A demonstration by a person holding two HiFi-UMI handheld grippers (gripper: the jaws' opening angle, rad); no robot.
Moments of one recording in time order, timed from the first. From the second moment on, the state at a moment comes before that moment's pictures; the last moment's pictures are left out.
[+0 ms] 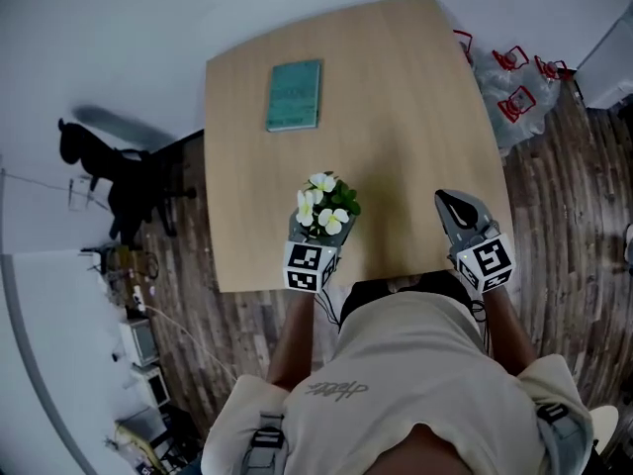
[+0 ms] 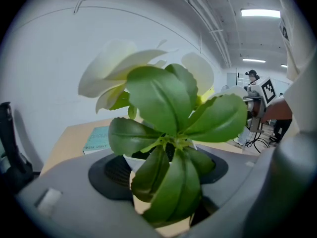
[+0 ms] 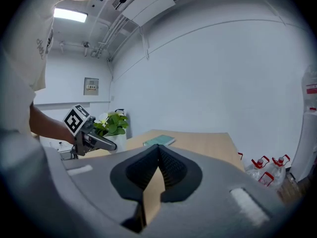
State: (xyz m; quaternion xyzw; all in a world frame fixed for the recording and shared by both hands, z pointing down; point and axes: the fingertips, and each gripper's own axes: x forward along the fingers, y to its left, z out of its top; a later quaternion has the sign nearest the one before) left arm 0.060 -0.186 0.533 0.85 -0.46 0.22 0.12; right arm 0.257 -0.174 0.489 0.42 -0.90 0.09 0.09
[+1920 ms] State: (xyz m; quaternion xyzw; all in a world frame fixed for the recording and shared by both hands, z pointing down) left arm 0.384 -0.279 0.628 0.91 -0.30 0.27 0.09; right arm 0.507 -0.184 0.561 0.52 -0.83 0.19 0.07
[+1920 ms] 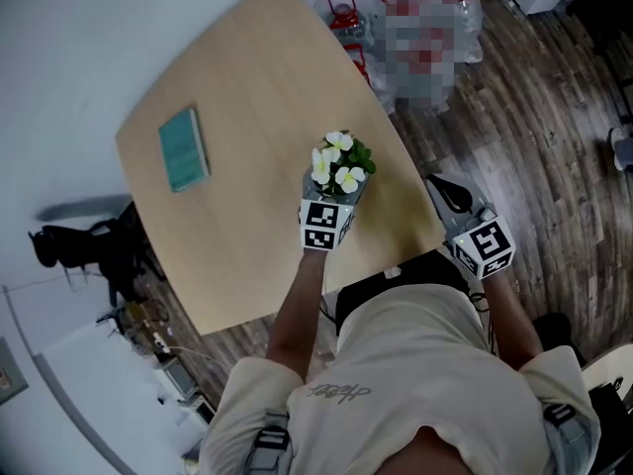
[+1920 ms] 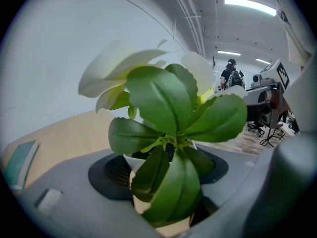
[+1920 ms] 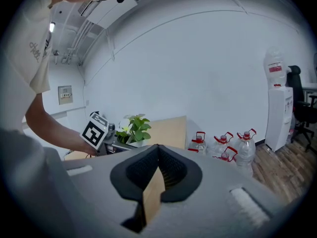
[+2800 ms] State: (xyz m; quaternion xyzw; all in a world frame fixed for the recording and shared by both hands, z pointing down) left arm 0.391 -0.309 0.710 0.89 -0.33 0.29 0.12; right arm 0.546 -0.195 0.588 0.54 -0.80 0.22 0.09
